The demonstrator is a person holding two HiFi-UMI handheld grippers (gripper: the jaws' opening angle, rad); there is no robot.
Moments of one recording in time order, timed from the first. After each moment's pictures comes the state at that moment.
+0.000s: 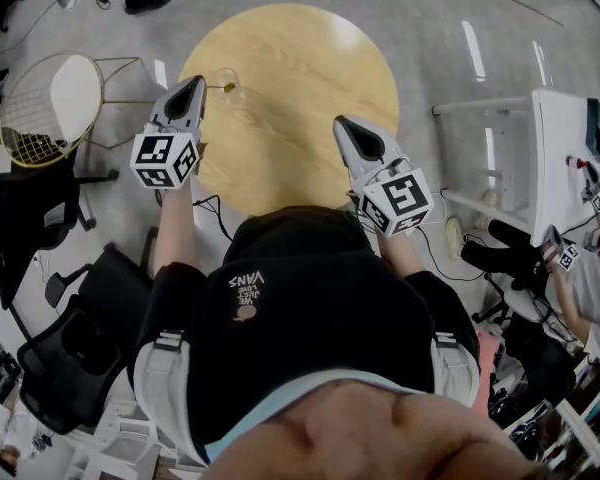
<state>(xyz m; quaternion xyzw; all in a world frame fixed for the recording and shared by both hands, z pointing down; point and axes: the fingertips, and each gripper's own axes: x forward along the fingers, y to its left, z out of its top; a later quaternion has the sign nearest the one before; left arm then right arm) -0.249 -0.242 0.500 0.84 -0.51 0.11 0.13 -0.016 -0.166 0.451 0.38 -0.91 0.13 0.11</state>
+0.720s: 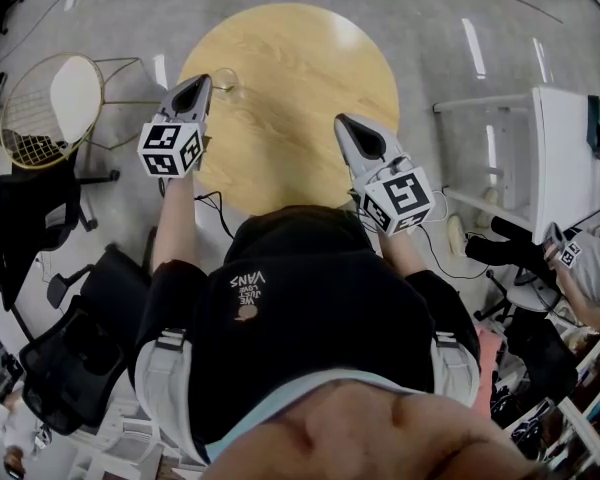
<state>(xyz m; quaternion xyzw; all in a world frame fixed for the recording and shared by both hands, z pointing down) -0.244 -0.252 0.533 0.84 -0.49 0.15 0.16 -0.015 -0.166 0.450 0.39 -0.91 0.13 0.11</state>
